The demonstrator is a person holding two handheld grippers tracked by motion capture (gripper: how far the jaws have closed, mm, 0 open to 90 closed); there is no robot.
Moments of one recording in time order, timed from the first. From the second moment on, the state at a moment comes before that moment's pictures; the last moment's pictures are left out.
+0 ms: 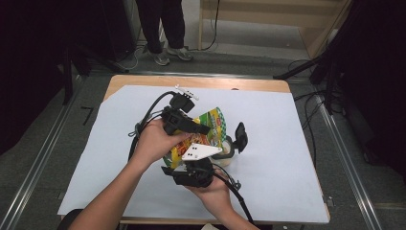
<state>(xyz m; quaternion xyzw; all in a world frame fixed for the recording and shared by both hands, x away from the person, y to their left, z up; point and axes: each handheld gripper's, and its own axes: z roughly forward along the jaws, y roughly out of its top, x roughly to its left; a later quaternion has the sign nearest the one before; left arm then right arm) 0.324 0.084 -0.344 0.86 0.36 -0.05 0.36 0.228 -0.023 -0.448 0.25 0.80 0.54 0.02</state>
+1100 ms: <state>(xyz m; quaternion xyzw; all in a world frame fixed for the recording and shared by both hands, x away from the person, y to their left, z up) 0.326 0.087 -0.349 0.86 0.37 -0.06 0.36 0.228 -0.021 -0.450 0.25 0.81 0.53 0.02</state>
